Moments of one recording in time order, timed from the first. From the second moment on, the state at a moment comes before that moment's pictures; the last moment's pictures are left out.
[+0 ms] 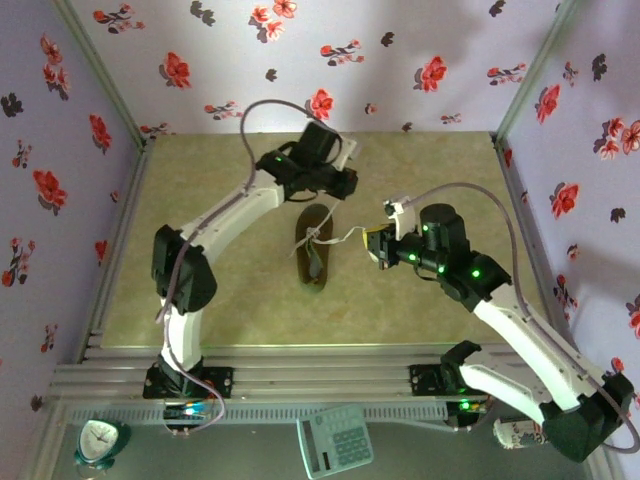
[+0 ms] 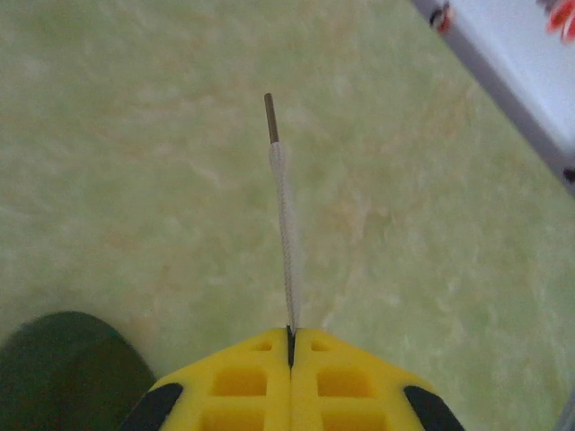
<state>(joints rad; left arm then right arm) -0.76 1.98 1.94 -0.72 0.22 -0.22 0.59 0.89 0.86 -0.42 -0.32 0.24</state>
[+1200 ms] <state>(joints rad) -0.71 1.42 1.11 -0.41 -0.01 -0.28 0.63 1.10 0.93 -0.45 -0.18 0.30</state>
